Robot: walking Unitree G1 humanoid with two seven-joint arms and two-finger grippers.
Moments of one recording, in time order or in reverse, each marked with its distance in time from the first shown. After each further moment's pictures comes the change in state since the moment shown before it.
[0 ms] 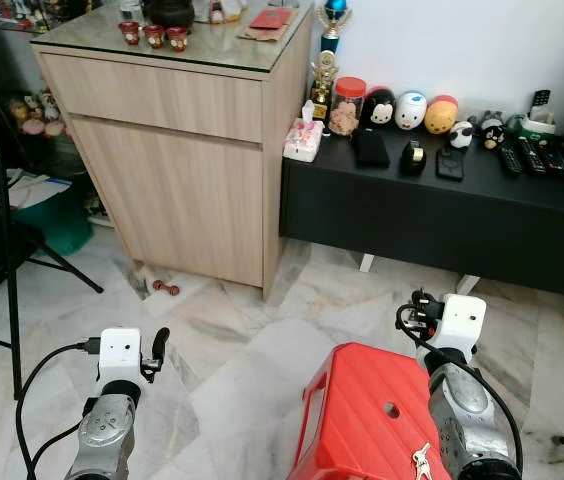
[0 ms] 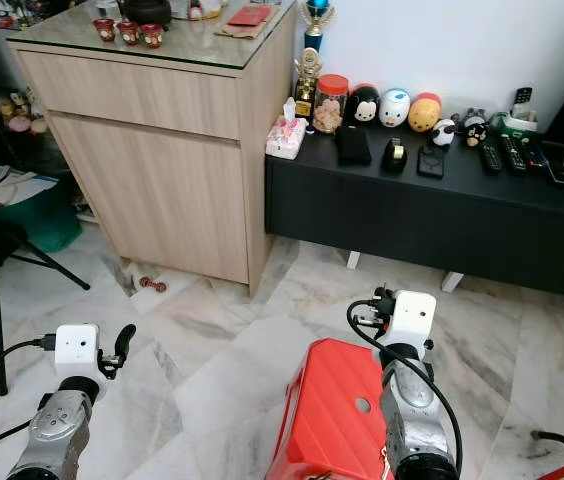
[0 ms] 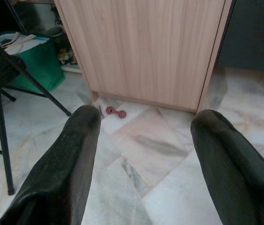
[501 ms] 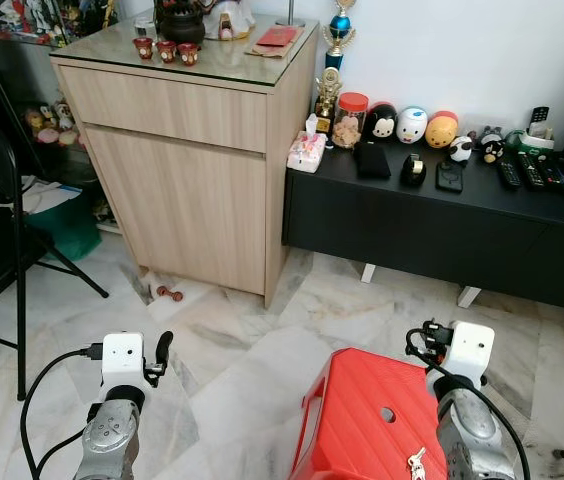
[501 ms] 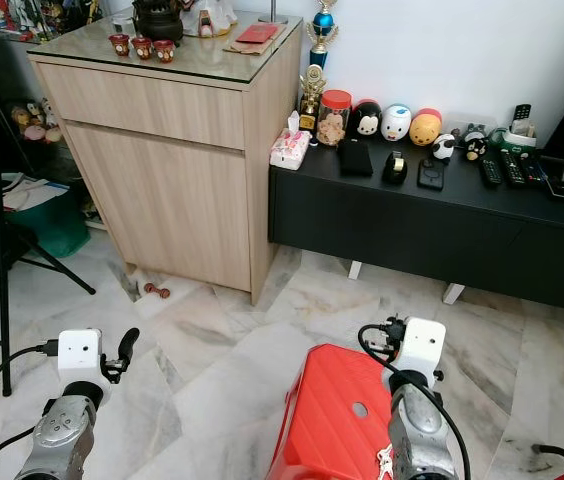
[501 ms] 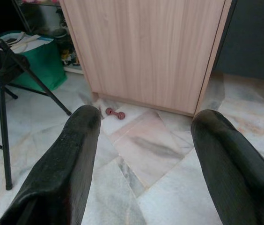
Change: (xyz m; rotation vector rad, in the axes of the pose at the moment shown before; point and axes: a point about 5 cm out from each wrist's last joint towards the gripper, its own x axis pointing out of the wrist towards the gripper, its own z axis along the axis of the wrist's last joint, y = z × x) left arm -0.004 -0.001 -0.004 -0.031 0.009 0.007; right arm -0.006 -0.013 -0.015 0.004 0.046 -0.059
